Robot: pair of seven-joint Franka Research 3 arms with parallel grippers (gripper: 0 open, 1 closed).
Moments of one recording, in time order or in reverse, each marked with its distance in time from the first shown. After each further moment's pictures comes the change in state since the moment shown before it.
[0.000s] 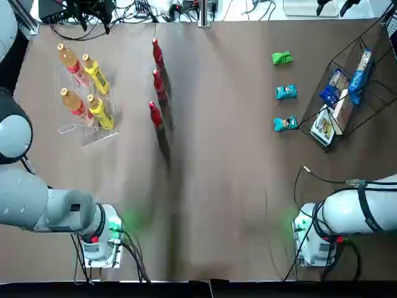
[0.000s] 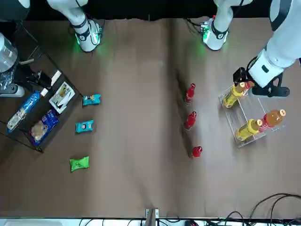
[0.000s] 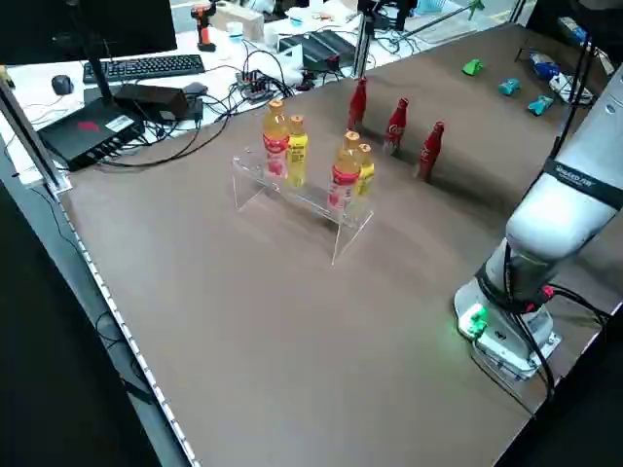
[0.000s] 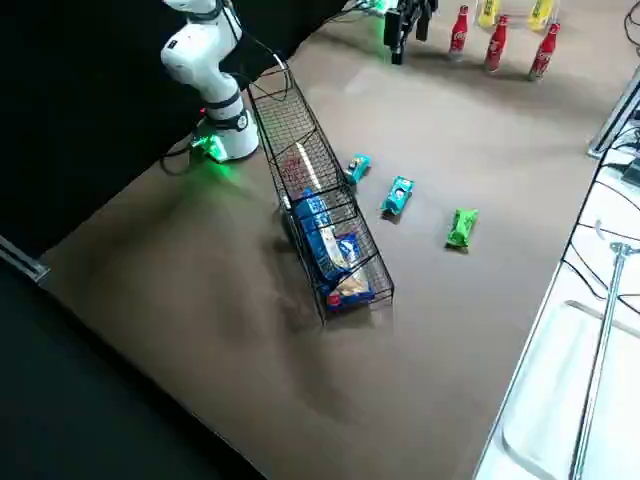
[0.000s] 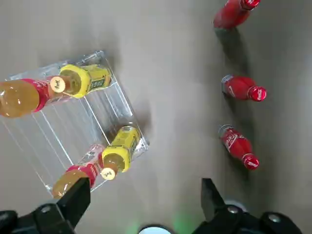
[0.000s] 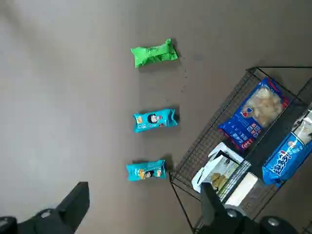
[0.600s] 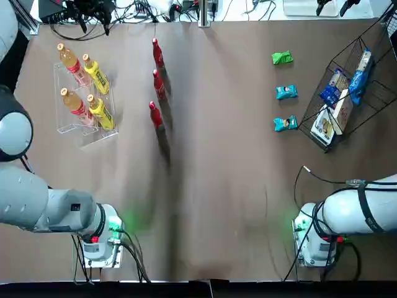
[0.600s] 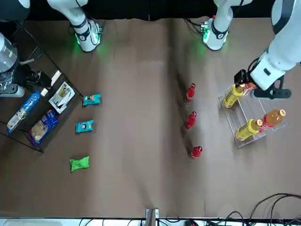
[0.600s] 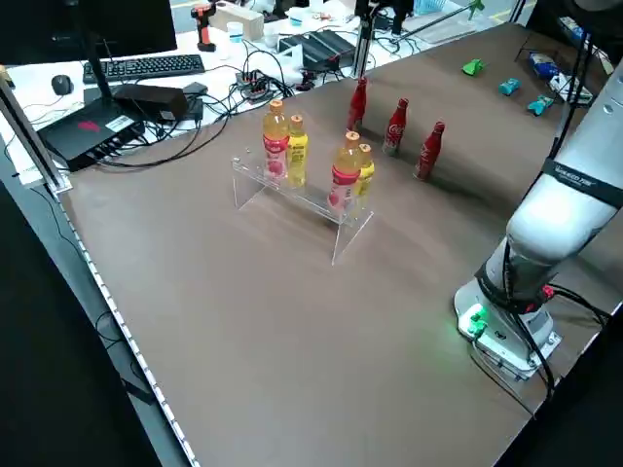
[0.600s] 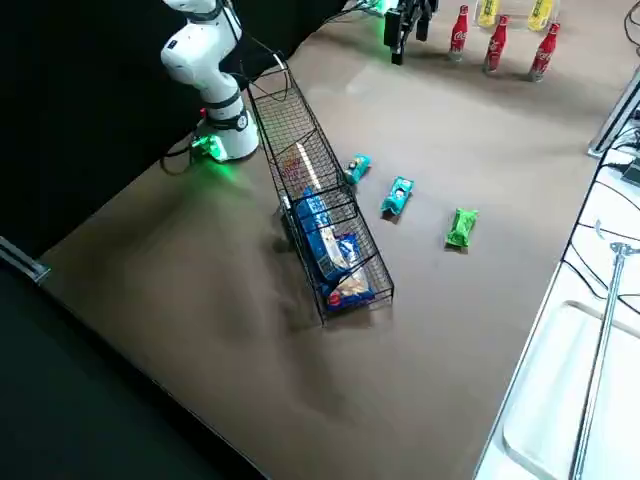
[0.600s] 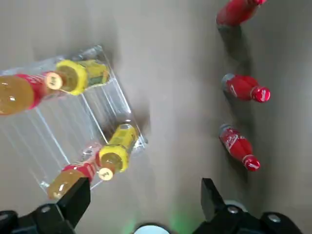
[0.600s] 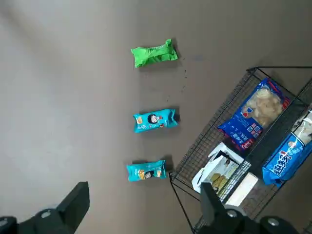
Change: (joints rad) left arm 0.011 0.013 0.003 -0.005 -0.009 0.003 -0.009; right arm 0.000 0.000 0.000 -0.001 0.000 0.002 0.000
